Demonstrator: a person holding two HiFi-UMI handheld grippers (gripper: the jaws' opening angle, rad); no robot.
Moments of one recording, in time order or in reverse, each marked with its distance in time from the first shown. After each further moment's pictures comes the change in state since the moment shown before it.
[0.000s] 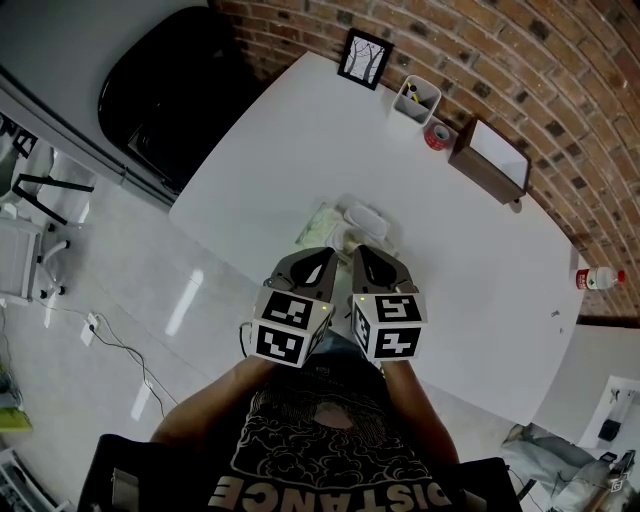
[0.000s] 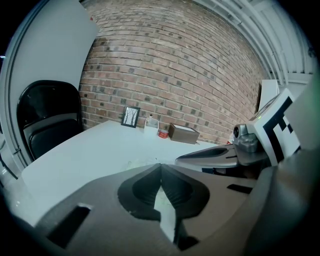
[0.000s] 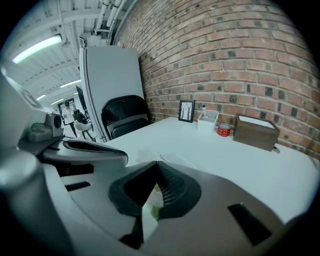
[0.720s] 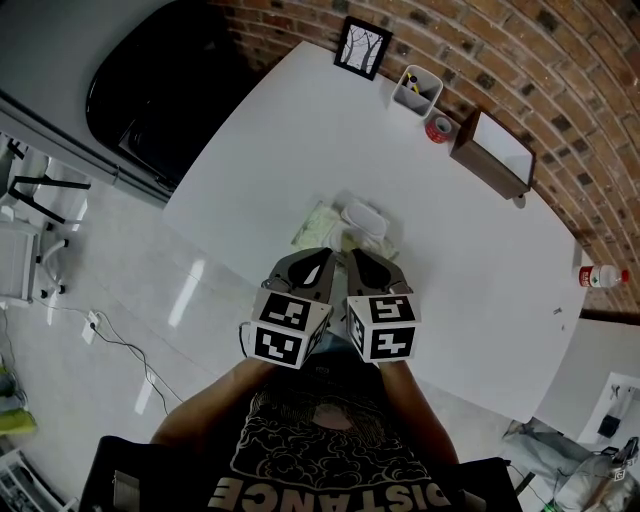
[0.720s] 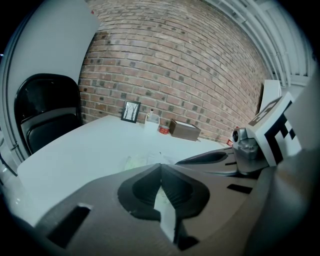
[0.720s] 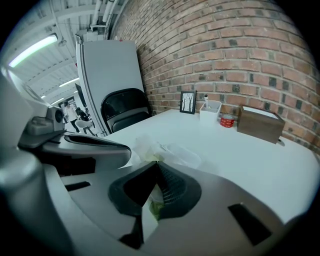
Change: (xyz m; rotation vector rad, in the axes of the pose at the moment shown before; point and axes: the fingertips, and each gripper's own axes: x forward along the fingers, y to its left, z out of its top) left arm 0.013 0.004 -0.010 -0.020 0.035 -0.004; right arm 0.015 0.001 -0.019 0.024 0.067 0.028
